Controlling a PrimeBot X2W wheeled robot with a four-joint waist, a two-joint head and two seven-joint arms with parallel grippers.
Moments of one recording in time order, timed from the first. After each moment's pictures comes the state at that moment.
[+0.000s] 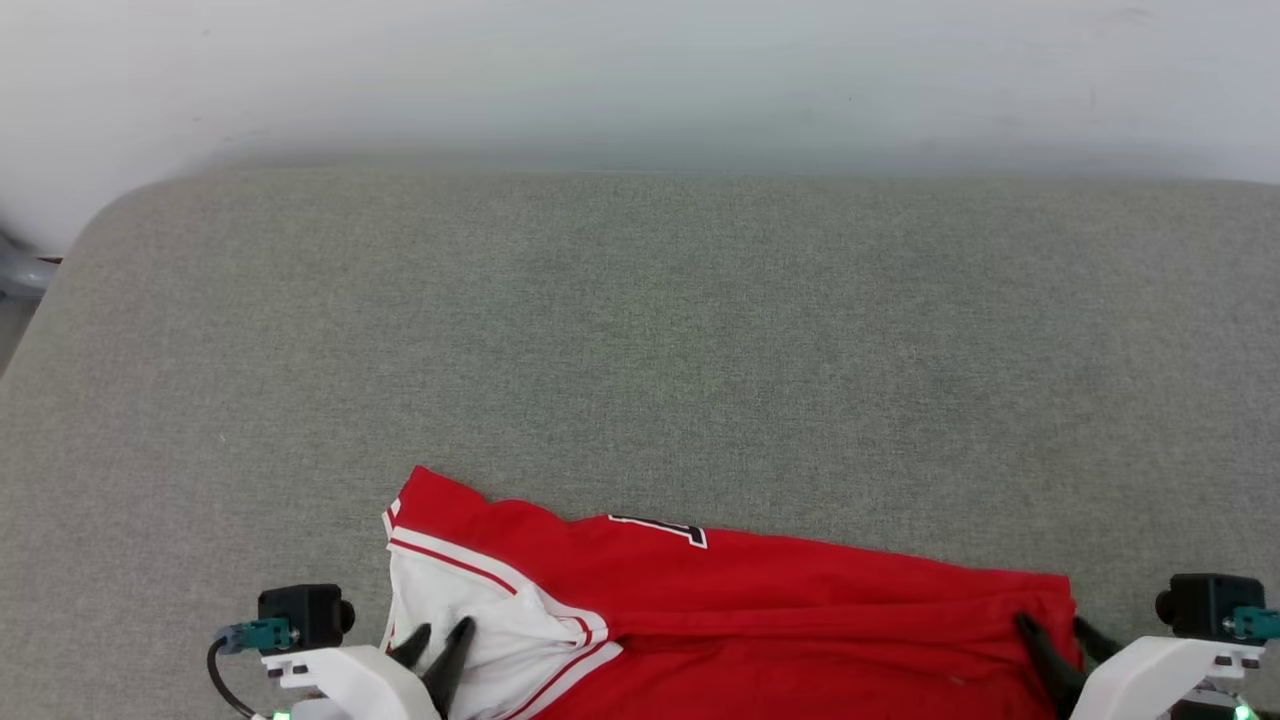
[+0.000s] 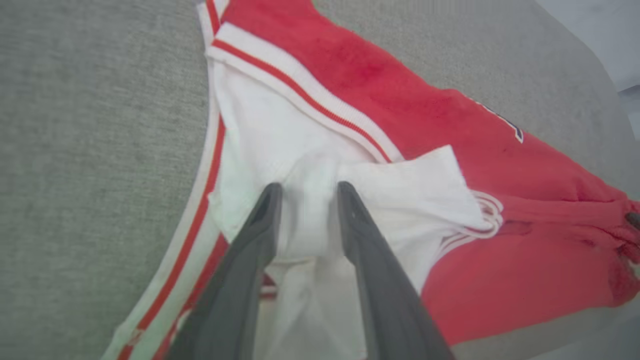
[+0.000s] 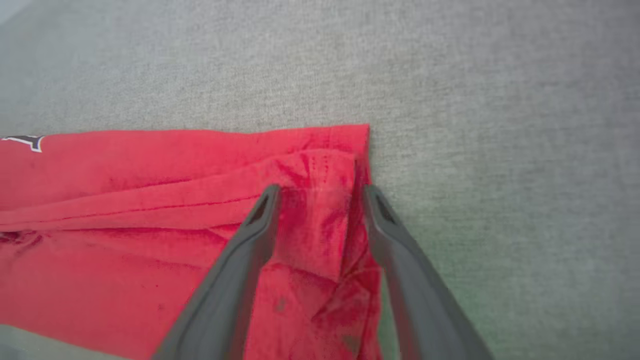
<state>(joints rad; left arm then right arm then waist) -0.04 0.47 -0.51 0.12 -0.97 0.17 0.12 0.07 -0.13 -0.11 0.12 0.41 0.13 0.43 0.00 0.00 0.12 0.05</state>
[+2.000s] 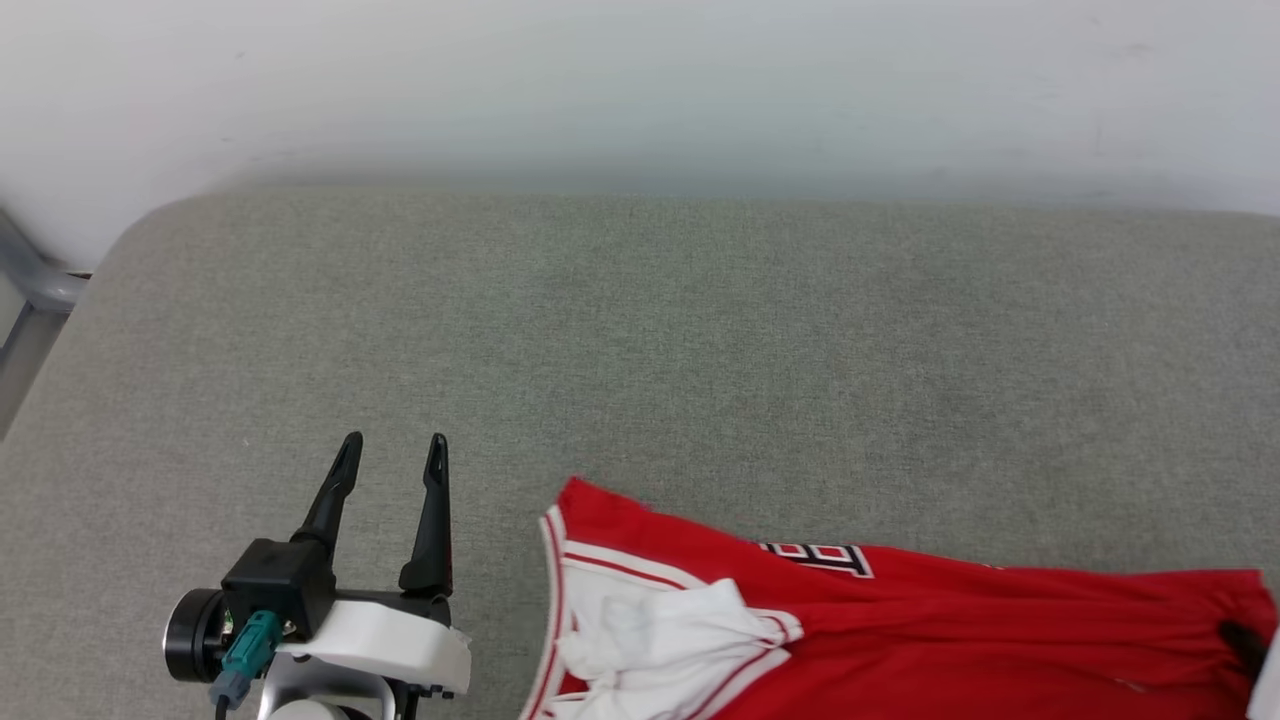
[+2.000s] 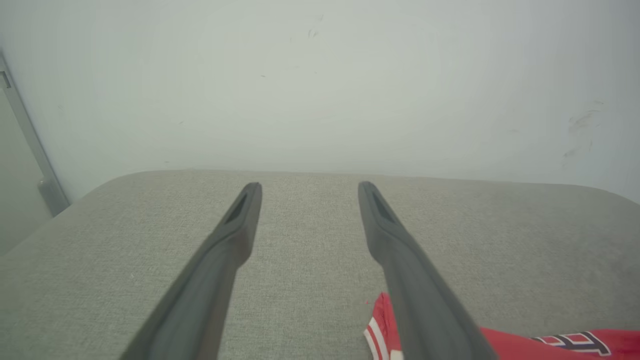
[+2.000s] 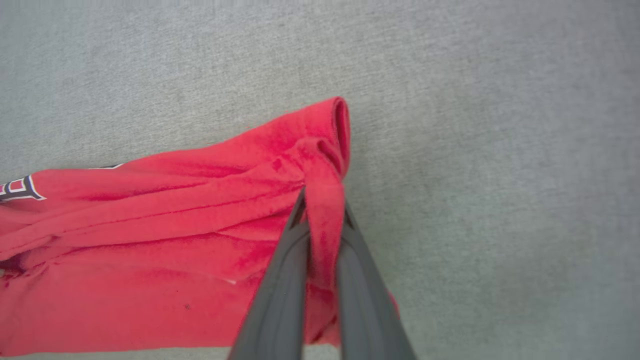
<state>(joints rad) -0.08 0.37 -0.40 -0.04 -0.48 0.28 -0.26 -0.02 -0.25 -0.36 0.14 0.43 0.13 0.76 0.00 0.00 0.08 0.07</state>
